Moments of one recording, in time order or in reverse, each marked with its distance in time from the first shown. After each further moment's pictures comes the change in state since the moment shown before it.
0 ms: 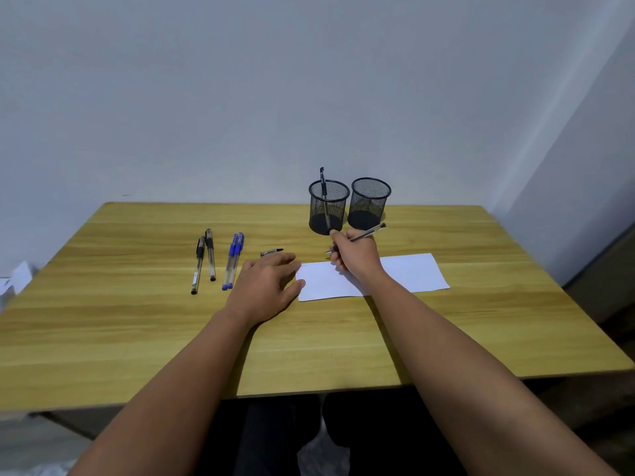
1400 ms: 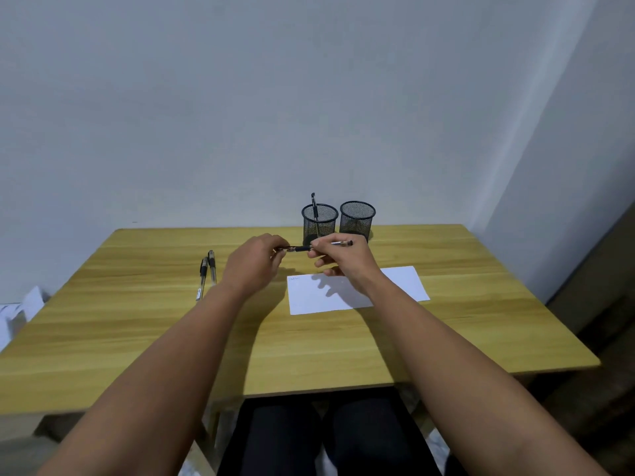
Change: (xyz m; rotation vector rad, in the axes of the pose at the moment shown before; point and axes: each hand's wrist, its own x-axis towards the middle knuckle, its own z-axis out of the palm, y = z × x) left_hand 0.036 0.022 -0.066 -0.063 0.152 -0.070; right_hand -0.045 -0.054 -0.016 -0.019 -0.211 -0.121
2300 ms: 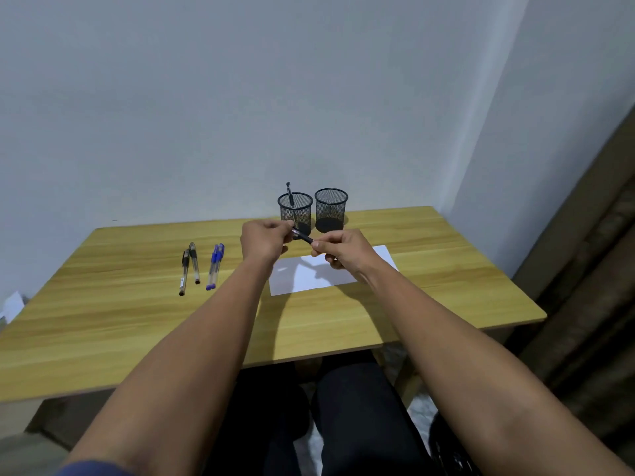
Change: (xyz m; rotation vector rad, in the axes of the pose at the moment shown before) left_hand 0.004 0.089 0.011 -0.923 0.119 -0.612; right_hand -0.038 0.005 -0.043 -0.095 -0.007 0.027
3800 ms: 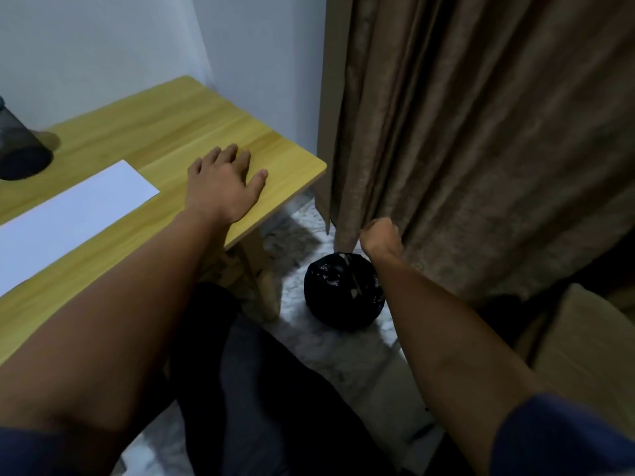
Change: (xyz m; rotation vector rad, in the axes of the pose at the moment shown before) left_hand -0.098 -0.094 0.315 1.114 -0.717 0.878; right_hand -0.248 0.256 -0.307 -0.489 1.065 0.821
